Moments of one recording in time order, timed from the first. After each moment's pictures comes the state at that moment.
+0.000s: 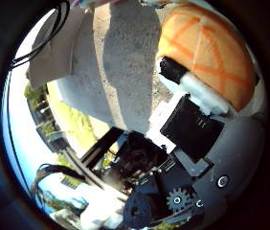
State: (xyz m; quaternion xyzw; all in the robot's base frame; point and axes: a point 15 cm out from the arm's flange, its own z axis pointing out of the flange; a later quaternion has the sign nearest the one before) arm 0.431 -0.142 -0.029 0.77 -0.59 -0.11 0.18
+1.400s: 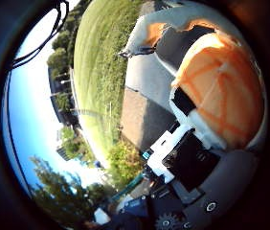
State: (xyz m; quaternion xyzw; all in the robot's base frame) arm 0.485 0.266 0.199 0.87 -0.47 -0.16 0.02
